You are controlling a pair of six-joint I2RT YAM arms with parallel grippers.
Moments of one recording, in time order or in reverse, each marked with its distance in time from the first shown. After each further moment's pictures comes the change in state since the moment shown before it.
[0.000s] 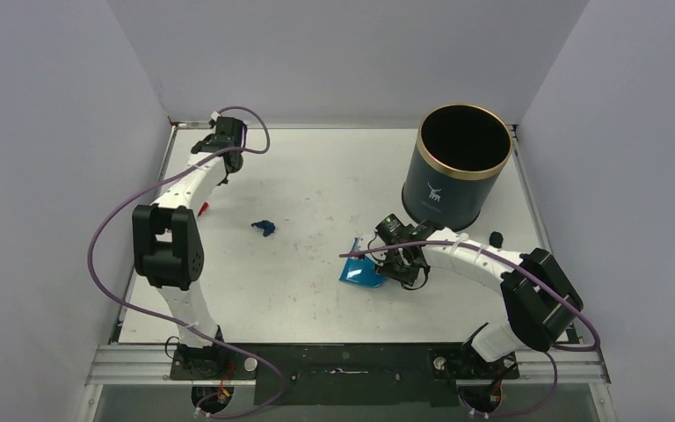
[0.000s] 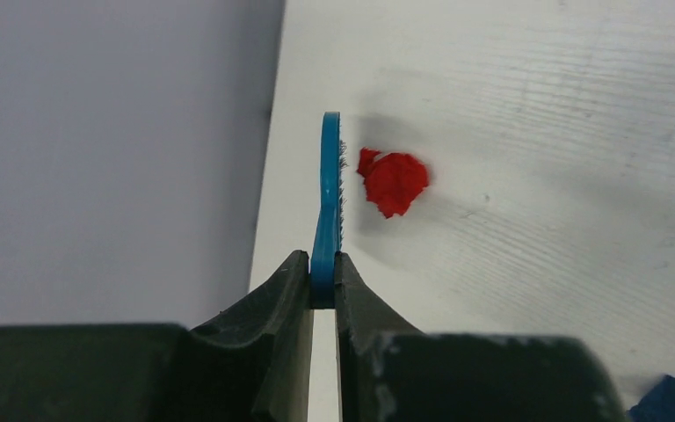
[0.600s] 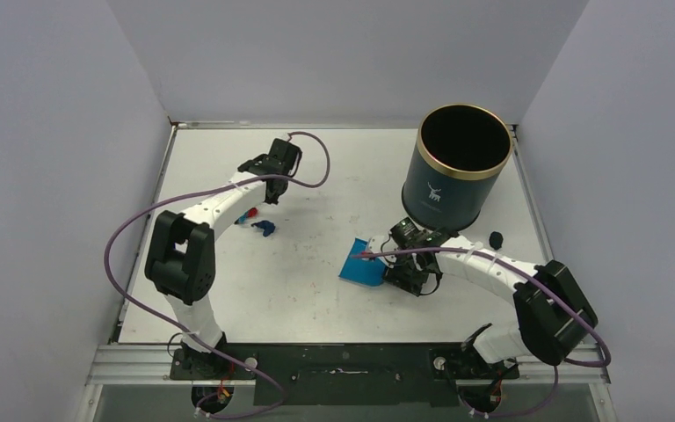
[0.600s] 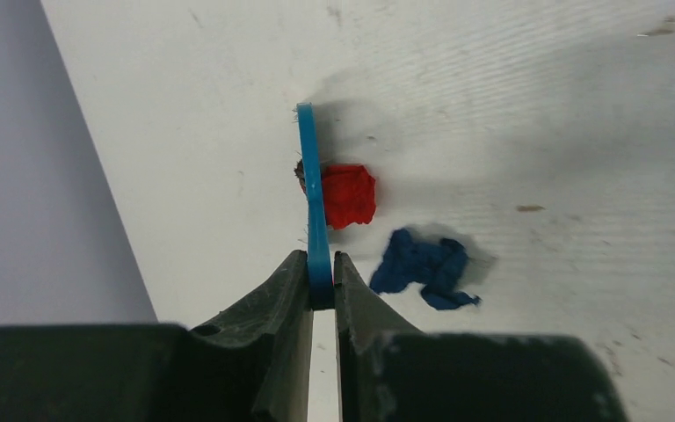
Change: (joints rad) left arm -0.293 -0.045 -0.166 0.122 0.203 0.094; right arm -0.052 -0.074 -0.100 0.057 -0.017 -0.005
